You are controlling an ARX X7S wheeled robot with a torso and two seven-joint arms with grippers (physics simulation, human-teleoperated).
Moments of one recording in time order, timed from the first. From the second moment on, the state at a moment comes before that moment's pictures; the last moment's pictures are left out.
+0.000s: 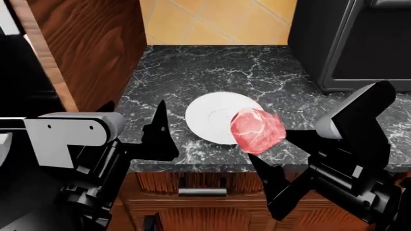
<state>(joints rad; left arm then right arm) -0.46 -0.42 0.11 0.88 -1.10 -0.85 -0.76 1.01 1.16 -0.60 -0.74 1.74 0.81 0.50</state>
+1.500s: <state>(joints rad) -0.47 -0.49 0.07 0.91 -1.17 -0.83 -0.81 0.94 1.25 -0.53 -0.83 1.71 0.72 0.52</state>
